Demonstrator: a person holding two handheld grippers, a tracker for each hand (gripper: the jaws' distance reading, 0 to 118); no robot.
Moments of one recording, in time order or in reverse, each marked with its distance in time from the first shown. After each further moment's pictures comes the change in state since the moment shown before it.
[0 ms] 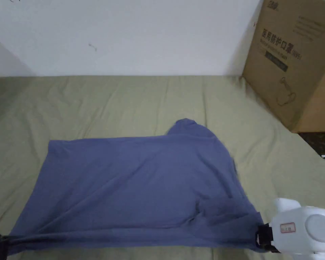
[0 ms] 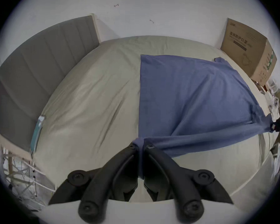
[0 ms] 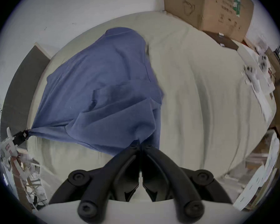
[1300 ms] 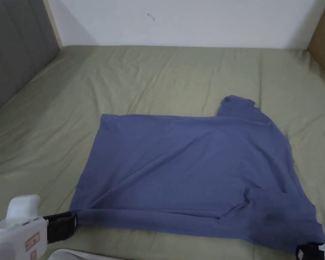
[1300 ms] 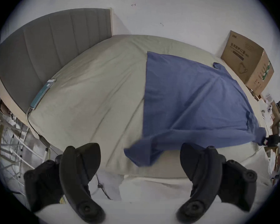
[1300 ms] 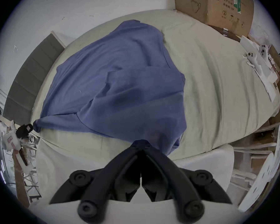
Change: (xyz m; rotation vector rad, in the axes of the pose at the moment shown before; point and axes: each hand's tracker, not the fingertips) left arm -0.030 -0.093 0.025 0.034 -0.039 0.152; right arm -0.030 -0.098 0.017 0.017 0.078 0.068
